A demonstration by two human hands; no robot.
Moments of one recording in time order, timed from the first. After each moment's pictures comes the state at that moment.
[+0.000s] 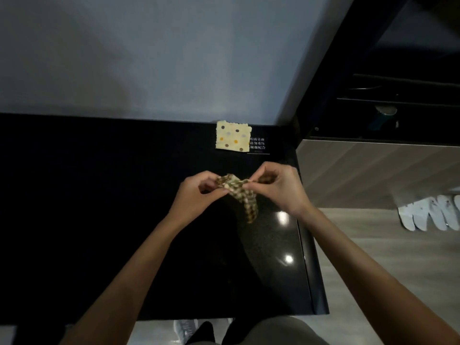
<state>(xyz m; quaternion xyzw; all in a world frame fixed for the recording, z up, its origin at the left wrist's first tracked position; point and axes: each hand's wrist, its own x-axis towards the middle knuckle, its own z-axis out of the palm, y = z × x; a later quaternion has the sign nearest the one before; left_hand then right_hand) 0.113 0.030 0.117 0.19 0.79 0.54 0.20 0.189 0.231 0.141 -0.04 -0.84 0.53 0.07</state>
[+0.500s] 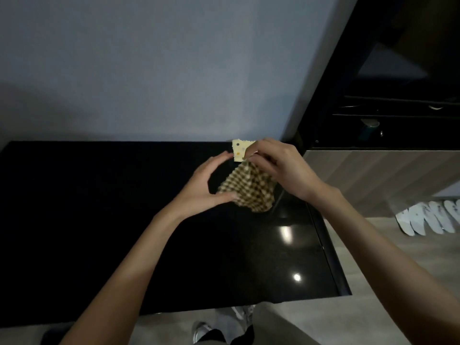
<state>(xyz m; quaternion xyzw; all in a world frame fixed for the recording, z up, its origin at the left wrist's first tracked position) 0.112 -0.072 0.187 0.35 0.77 0.49 0.19 0.192 0.129 0.246 0.13 -0.93 0.30 0.18</state>
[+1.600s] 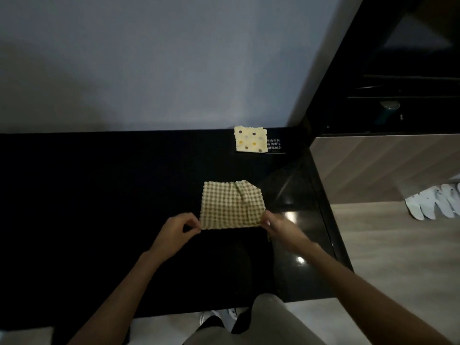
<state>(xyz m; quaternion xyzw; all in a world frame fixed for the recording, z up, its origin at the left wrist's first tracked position) 0.105 -0.127 0.060 0.26 0.85 0.35 0.30 0.238 0.159 0.023 -0.06 -0.95 0.29 -0.12</state>
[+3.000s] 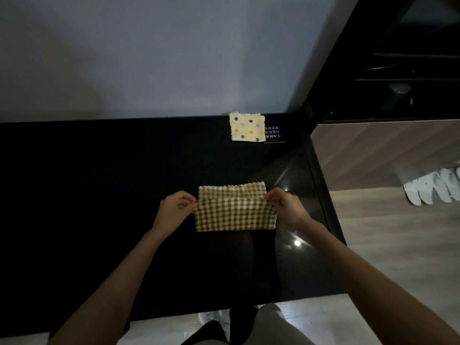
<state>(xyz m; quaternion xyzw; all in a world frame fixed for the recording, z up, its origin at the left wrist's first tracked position) 0.067 -0.086 0.032 0.06 0.85 0.43 0.30 0.205 0.201 0.009 -0.21 -0.88 0.41 -0.06</state>
